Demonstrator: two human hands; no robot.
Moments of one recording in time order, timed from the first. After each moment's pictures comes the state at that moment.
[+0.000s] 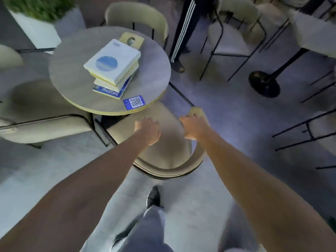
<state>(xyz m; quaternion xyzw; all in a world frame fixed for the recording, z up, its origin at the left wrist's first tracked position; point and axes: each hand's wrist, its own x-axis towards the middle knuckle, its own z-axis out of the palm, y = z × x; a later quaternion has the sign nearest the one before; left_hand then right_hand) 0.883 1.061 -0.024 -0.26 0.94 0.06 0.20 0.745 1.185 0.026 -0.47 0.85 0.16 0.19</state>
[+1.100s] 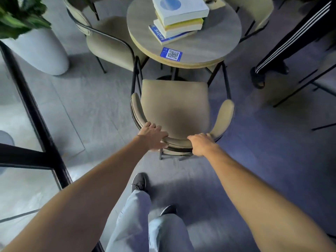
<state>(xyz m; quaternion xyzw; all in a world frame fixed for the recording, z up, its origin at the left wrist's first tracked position) 0.872 1.281 -0.127 -0.45 0.86 0.10 0.23 0.660 1.307 -0.127 -0.71 0.61 0.26 0.21</state>
